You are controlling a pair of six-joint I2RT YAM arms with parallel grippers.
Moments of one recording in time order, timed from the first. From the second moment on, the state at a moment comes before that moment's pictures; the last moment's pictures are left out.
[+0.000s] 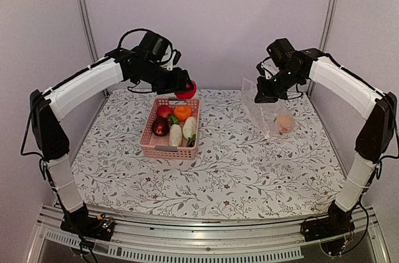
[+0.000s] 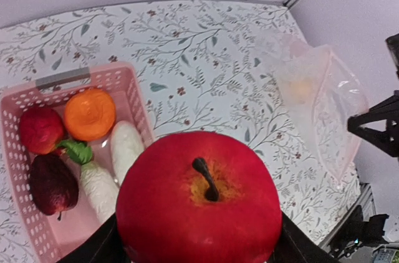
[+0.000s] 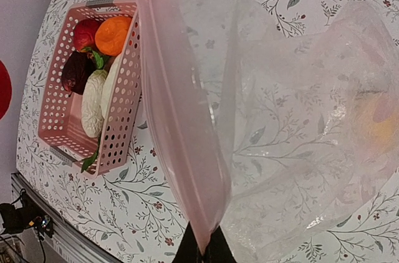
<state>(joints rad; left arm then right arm) -0.64 1.86 1.86 -0.81 0.07 -0.43 0.50 1.77 1.78 -1.00 -0.15 0.37</state>
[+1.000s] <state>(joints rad) -0.80 2.08 2.01 -0.46 0.31 -0.44 0.52 1.78 1.86 -0.95 -0.38 0.51</state>
